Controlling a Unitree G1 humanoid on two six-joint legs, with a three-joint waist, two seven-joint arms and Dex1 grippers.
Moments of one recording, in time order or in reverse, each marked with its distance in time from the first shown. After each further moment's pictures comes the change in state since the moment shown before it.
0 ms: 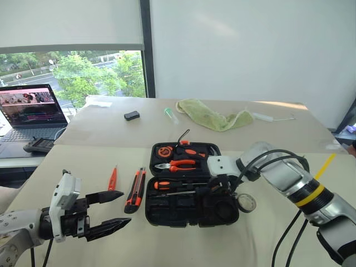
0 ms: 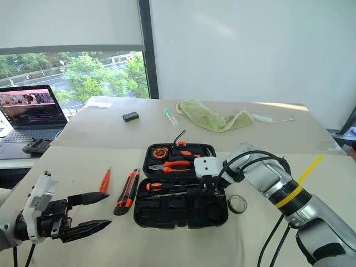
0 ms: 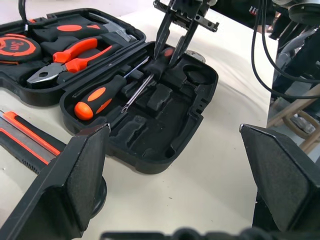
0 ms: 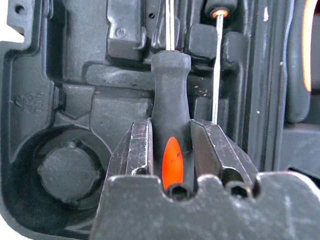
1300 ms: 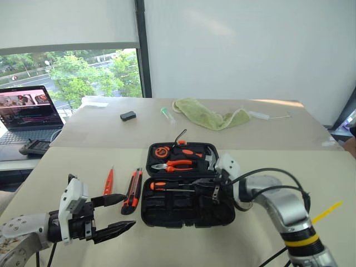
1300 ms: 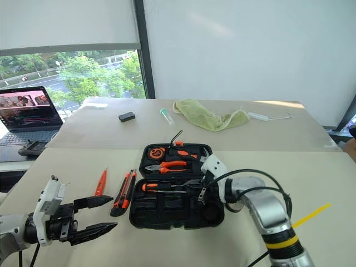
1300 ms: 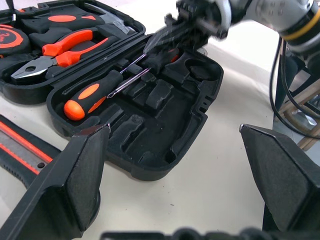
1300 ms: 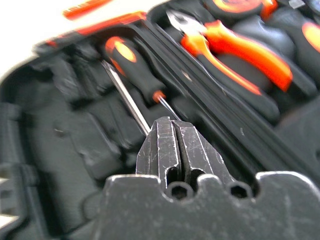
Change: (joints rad) left arm 0.012 -0.012 -0.076 0.016 0.046 -0.054 0.028; right arm 0.531 0.336 -0.436 -0.294 0.203 0.205 -0.504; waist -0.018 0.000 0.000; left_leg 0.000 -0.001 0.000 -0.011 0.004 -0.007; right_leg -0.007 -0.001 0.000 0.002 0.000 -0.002
